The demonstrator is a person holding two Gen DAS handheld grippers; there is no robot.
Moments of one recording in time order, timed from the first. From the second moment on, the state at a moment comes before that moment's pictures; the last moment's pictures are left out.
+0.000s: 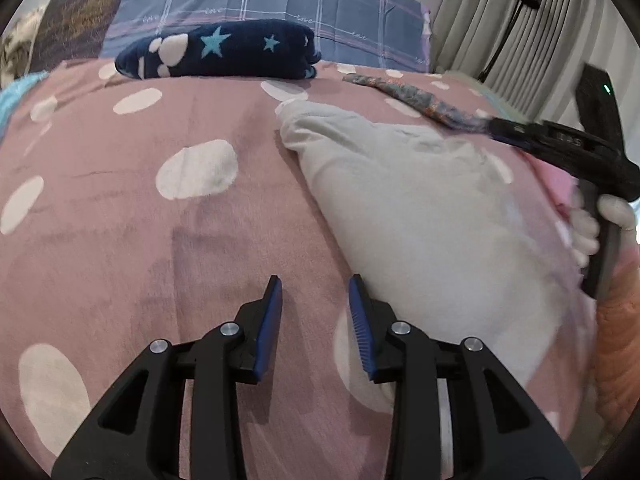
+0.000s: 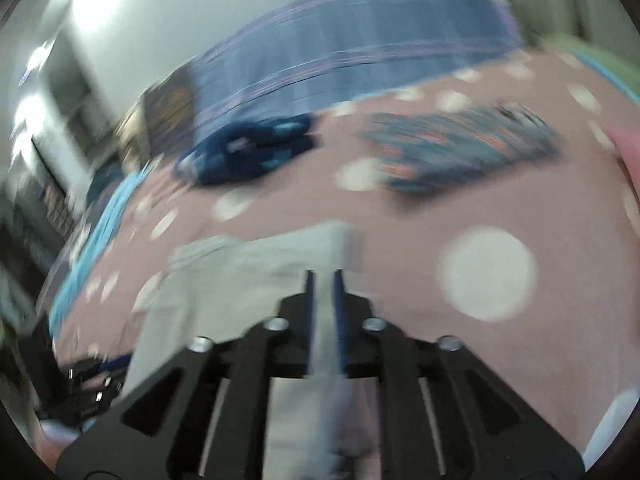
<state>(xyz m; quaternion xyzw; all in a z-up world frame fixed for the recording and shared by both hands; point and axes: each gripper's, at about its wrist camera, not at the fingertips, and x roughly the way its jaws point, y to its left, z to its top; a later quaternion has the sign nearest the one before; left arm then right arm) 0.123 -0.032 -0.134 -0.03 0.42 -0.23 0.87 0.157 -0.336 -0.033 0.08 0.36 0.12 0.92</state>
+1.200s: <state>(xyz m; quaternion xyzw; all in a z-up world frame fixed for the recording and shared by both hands) 0.054 0.001 -0.133 -0.07 0.41 -0.36 0.84 0.159 -0.207 -0.040 -0.07 0.40 0.18 0.90</state>
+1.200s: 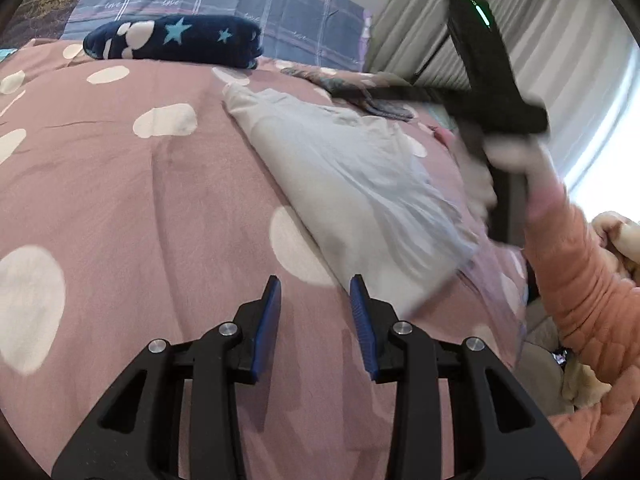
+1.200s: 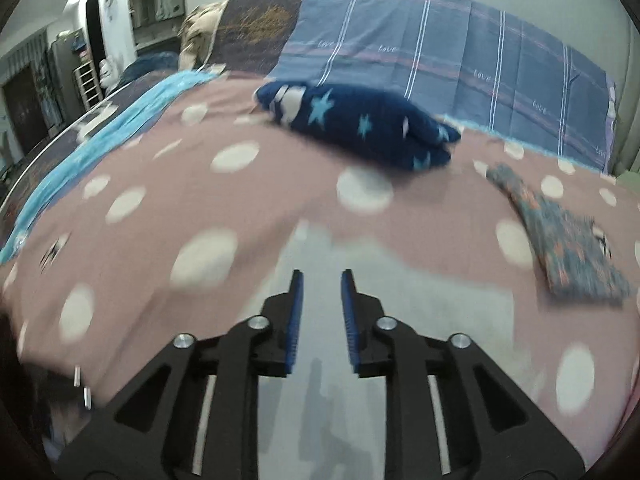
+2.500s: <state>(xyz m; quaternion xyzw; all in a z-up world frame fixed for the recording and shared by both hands) 0.073 -0.084 -0.133 0.06 0.41 -0.35 0.84 0.135 -0.351 -0.106 0.06 0.41 0.07 0.91</state>
